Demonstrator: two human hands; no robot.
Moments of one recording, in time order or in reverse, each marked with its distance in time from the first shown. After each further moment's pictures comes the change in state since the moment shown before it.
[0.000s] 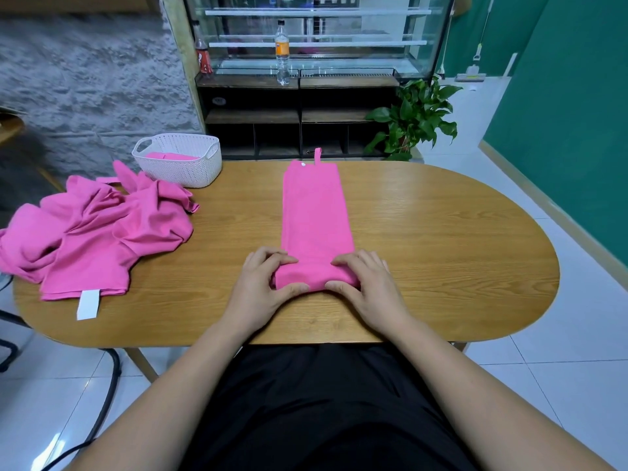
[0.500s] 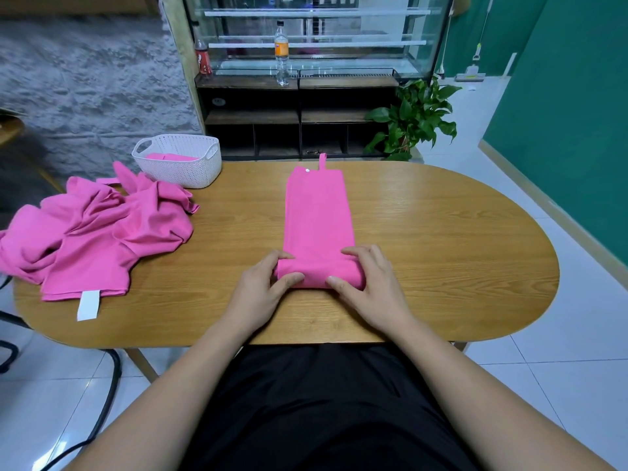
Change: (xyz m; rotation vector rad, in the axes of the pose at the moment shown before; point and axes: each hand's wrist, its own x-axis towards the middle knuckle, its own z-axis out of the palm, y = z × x) left_hand 0.001 0.010 -0.001 -0.075 -0.052 -0.119; right_hand -0.001 -0.002 -0.004 0.095 0.058 0.105
